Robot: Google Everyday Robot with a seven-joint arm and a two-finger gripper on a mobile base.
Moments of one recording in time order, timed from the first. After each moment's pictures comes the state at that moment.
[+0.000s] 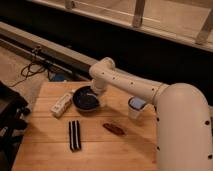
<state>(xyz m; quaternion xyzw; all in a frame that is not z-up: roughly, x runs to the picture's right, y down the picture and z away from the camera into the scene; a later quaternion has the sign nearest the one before) -0.040 0.050 0.876 -0.26 -0.14 -0.19 0.94</state>
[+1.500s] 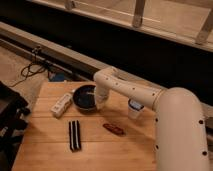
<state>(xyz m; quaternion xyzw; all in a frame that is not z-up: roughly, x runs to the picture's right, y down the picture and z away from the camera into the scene) -0.036 0.104 0.899 -0.31 -0.17 -0.15 0.92</state>
